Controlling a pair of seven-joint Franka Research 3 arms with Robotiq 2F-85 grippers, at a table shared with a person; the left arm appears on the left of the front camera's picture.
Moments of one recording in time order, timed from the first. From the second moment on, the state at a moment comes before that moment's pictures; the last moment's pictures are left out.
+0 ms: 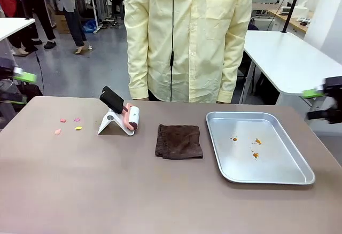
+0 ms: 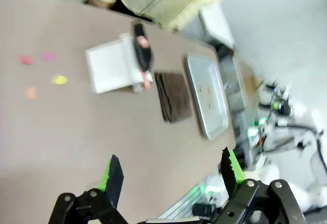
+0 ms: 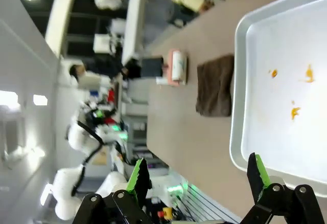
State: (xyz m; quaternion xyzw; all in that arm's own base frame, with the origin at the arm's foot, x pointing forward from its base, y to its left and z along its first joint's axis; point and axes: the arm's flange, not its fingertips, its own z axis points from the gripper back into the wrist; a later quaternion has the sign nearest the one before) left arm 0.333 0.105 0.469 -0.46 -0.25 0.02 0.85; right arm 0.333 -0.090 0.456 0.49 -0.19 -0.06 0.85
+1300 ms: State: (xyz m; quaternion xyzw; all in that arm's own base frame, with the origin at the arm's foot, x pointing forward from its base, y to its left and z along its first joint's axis) left arm 0.323 0.193 0.387 -0.56 -0.31 0.20 0.75; right arm 0.285 -0.208 0.397 0.53 -0.26 -0.20 0.78
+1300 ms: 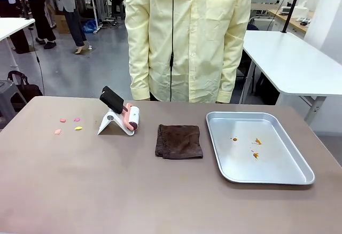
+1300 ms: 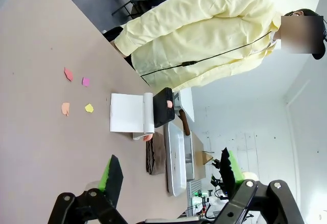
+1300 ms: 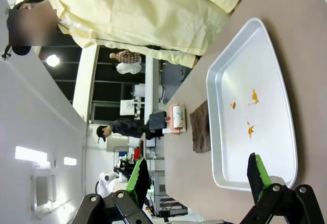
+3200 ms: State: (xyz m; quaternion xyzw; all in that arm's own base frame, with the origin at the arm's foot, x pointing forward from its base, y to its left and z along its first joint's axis) left arm 0.499 -0.071 0.473 -0.21 -0.17 0.14 0.95; right arm 0.424 0.270 0.368 0.20 -0.07 0.04 0.98
